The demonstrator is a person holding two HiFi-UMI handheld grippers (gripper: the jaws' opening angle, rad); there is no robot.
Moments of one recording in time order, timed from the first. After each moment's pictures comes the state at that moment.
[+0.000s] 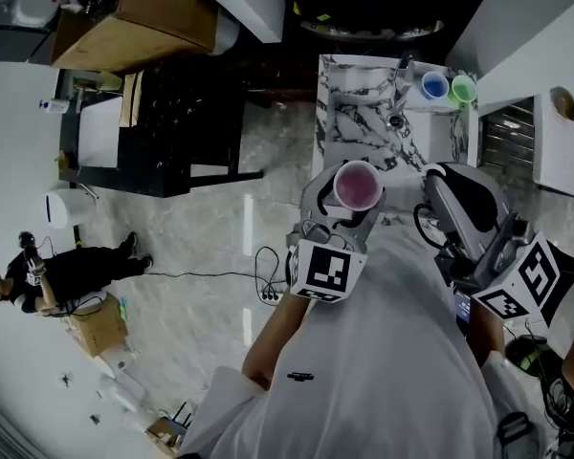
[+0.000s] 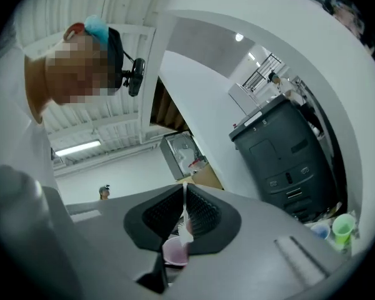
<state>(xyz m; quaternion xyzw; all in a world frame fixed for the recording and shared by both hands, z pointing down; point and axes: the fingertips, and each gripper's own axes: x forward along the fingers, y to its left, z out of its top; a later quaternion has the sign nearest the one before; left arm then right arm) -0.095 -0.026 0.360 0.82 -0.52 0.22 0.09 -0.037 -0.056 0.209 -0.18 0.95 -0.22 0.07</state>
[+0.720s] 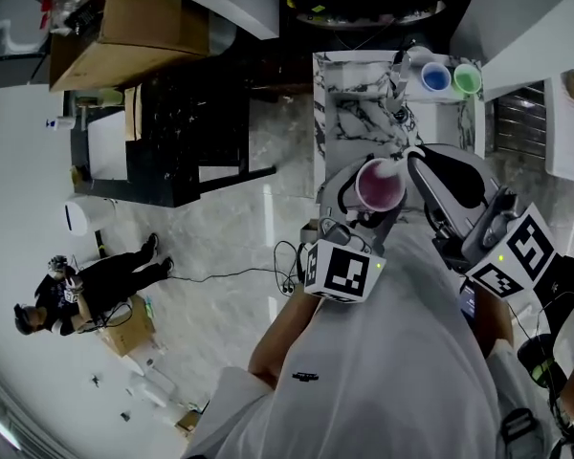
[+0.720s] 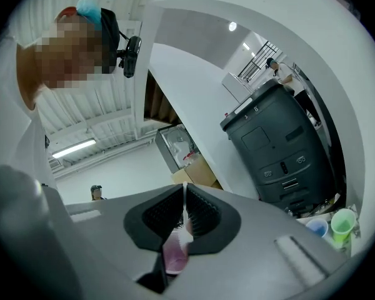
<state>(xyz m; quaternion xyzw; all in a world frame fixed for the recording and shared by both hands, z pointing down) -0.051 -0.060 0.369 0.85 -0.46 0.26 0.07 -0.041 -0.103 0.253 -0.18 0.95 -0.26 0.05</state>
